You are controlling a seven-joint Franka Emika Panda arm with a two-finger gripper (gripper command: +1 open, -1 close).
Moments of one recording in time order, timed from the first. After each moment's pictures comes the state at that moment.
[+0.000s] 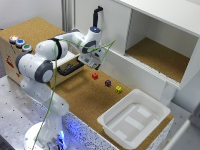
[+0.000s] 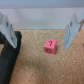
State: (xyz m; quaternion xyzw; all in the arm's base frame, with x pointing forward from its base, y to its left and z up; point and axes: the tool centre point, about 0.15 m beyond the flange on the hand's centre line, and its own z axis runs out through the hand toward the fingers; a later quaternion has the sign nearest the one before) arm 0.389 0.074 0.361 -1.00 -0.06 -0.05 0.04
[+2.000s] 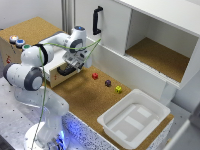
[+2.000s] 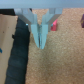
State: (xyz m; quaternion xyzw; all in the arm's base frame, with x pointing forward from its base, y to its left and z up) arm 0.329 0.103 0.343 -1.00 -0.02 -0.01 0.02
